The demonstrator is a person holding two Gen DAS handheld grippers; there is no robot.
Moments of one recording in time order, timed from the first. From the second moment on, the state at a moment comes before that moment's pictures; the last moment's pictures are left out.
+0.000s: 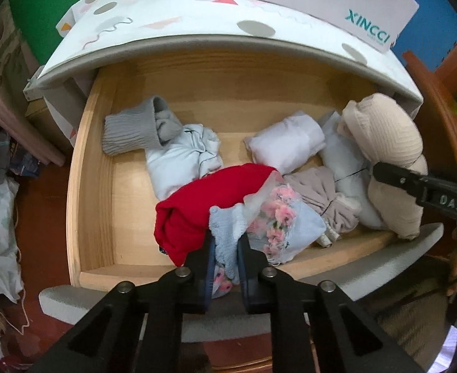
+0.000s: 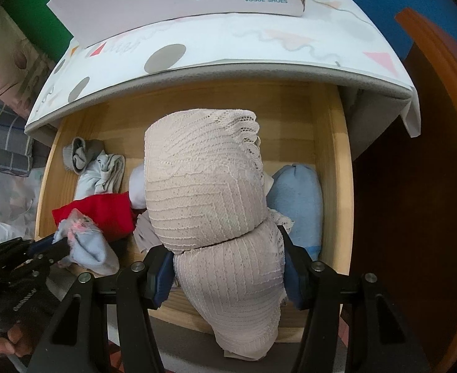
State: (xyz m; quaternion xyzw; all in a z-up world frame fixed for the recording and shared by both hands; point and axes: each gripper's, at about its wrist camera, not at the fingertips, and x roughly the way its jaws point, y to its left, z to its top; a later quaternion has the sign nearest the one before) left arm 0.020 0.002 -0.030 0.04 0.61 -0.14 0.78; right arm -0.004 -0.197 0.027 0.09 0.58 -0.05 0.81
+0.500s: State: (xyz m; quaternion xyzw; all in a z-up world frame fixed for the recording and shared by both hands) left arm 0.021 0.027 0.037 0.01 0.57 -0.15 0.81; right arm -0.005 -0.197 0.026 0.09 0.58 -0.04 0.81
